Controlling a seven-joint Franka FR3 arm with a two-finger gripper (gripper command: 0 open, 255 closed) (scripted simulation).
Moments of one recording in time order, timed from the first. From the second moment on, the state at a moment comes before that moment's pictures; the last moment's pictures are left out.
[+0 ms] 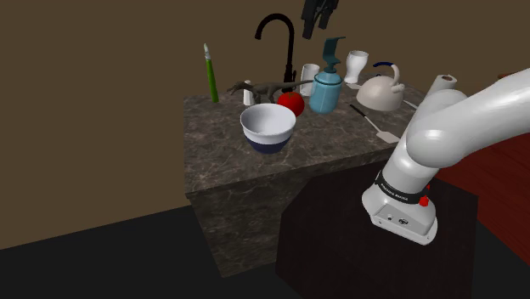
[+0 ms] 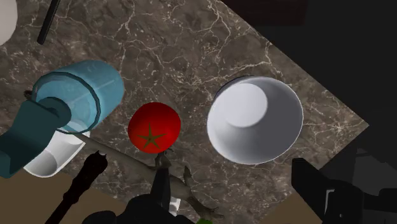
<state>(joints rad) 0.02 -0.76 0.01 -2.29 -0.04 1.70 -0.04</state>
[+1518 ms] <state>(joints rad) -0.05 -0.27 -0.38 -2.20 -0.10 2.05 -0.52</state>
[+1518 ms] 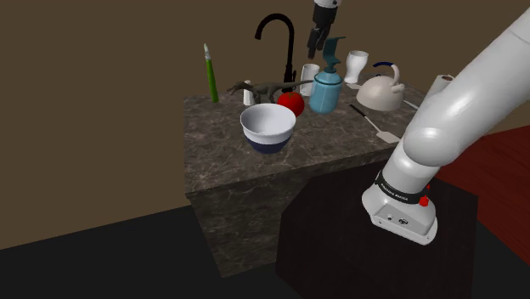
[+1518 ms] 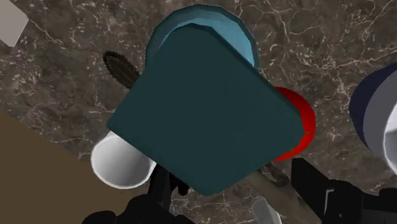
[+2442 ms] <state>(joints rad) -0.15 0.25 -0.50 -1.86 0.15 2.14 -0.90</state>
